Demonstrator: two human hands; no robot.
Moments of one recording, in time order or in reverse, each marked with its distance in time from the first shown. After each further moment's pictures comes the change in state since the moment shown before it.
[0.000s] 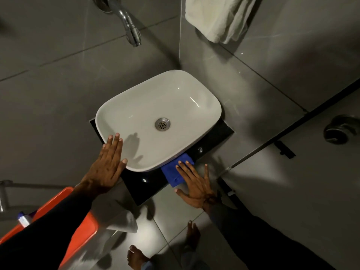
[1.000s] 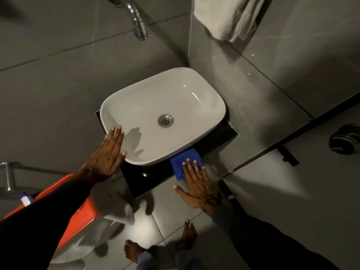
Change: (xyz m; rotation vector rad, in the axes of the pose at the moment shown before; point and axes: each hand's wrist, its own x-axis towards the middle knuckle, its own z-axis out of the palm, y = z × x) left_hand 0.000 -0.004 0.004 0.032 0.015 -0.023; right_hand -0.005 0.010 0.001 0.050 -0.121 0.027
